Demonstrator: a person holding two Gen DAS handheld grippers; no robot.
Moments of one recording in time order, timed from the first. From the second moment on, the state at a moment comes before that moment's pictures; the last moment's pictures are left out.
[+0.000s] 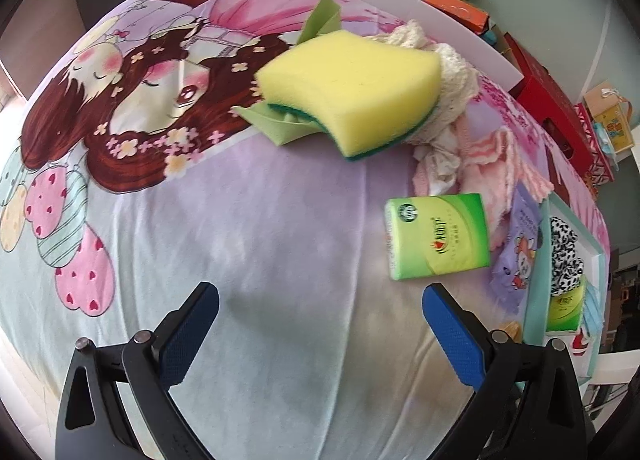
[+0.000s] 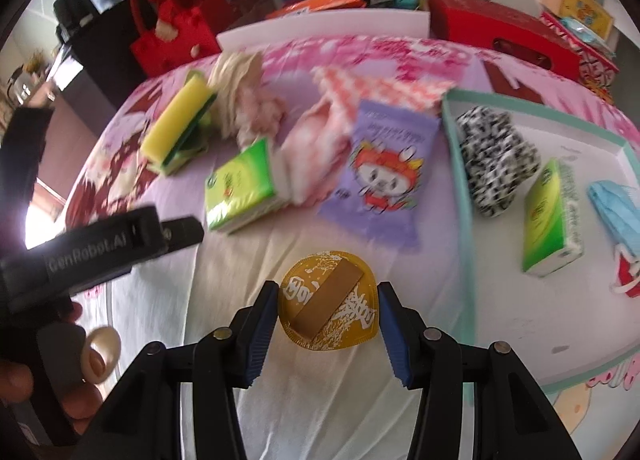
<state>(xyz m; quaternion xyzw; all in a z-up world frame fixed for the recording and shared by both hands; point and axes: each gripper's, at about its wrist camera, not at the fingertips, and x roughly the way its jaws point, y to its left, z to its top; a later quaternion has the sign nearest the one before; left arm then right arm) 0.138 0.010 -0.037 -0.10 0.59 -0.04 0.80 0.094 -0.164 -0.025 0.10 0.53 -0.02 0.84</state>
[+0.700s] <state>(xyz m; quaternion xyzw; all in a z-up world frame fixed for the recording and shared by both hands) 0.164 -0.052 -0.032 -0.13 0.55 -0.10 0.82 0.090 -0.215 -0.003 0.14 0.48 -0.09 0.86</state>
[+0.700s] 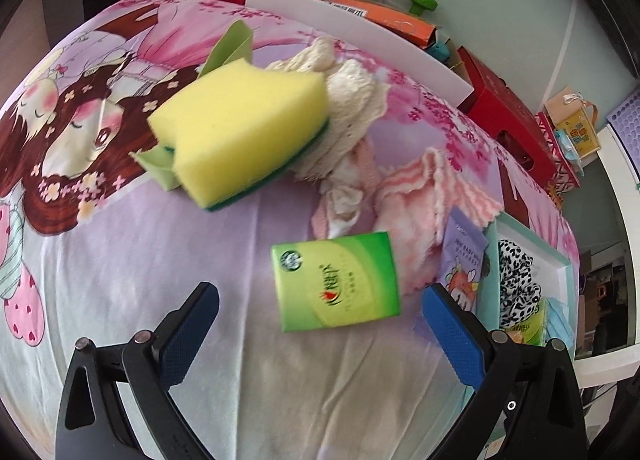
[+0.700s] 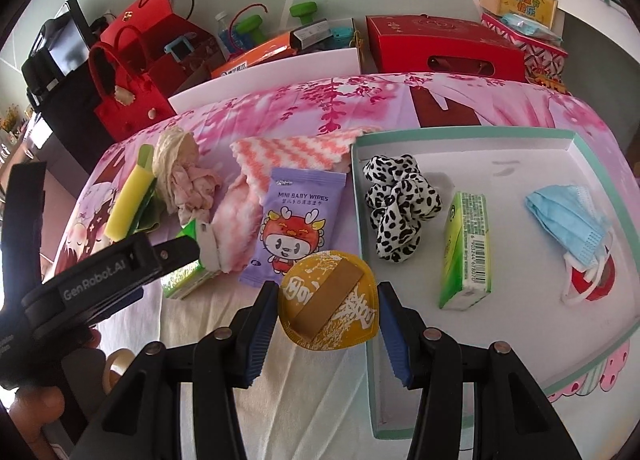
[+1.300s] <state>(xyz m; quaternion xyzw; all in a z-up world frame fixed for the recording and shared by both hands) 0.174 -0.067 -0.043 -0.12 0.56 -0.10 0.81 0.088 -0.226 -0.002 0.16 0.47 -0.10 0.86</state>
